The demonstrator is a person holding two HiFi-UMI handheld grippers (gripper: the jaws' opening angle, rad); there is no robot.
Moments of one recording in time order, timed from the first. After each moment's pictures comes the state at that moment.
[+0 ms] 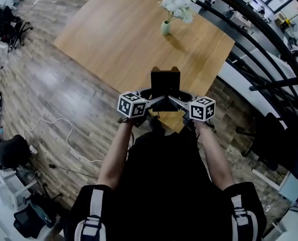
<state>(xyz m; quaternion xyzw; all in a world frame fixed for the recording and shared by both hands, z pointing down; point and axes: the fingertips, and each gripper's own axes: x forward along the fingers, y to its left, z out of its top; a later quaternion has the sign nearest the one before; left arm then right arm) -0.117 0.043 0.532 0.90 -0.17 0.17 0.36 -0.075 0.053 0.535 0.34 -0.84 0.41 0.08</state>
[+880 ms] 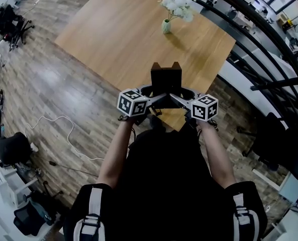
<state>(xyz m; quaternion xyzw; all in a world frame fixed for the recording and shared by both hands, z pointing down) -0.112 0.046 0.511 0.91 -0.17 0.16 0.35 -0.072 0.054 0.511 0.34 -0.86 0.37 0.09</state>
